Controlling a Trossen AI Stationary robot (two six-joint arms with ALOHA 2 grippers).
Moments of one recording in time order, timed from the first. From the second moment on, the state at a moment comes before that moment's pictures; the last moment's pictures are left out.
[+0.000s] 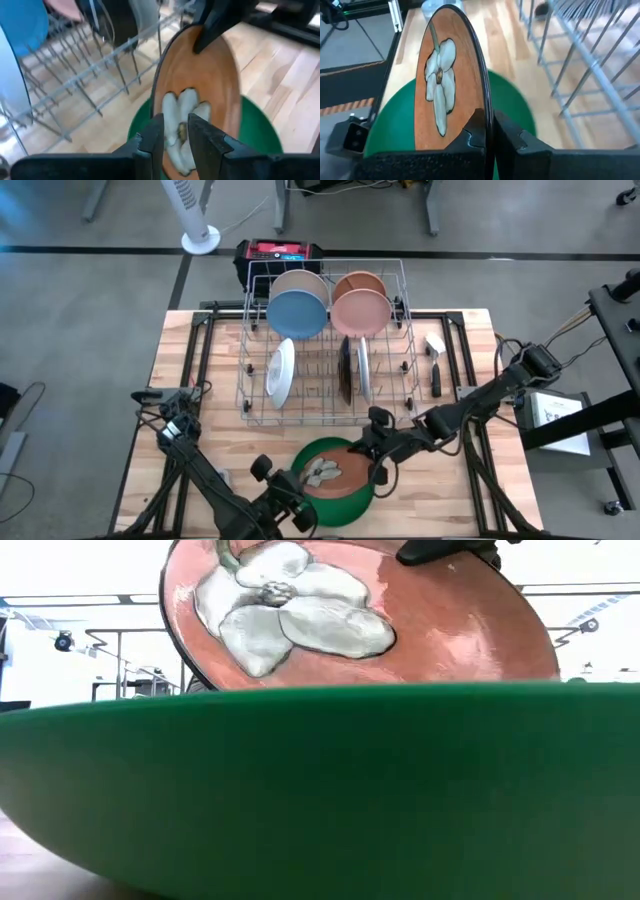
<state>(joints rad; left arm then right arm) -0.80 2.23 2.24 -1.56 -0.98 -1.56 0.52 1.49 0.97 -0.13 0.38 0.44</state>
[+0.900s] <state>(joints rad) -0.85 2.22 2.35 -1.57 -1.15 -1.26 0.75 1.48 1.00 0.00 0.76 -0.06</state>
